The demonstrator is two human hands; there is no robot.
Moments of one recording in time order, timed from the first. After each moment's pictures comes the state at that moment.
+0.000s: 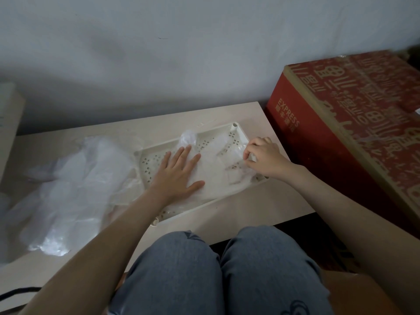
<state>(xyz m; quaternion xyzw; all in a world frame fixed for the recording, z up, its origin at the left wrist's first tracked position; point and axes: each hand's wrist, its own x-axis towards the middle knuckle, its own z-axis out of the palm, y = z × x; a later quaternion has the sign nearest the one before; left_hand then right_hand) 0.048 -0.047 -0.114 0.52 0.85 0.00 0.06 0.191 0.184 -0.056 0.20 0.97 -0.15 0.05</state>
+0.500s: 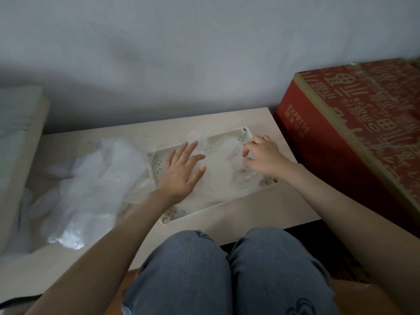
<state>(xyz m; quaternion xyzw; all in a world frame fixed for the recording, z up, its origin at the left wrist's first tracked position) 0.055 -0.063 -0.083 0.47 0.84 0.25 0.08 0.166 0.167 -0.044 0.20 0.97 -0.13 0.06</state>
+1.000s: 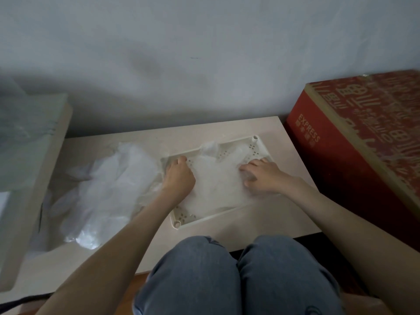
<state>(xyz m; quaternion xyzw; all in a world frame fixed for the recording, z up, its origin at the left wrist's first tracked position) 0.035 -0.060 -0.074 0.21 0.93 0.23 0.19 0.163 0.145 -0.059 0.15 0.97 -0.08 0.20</state>
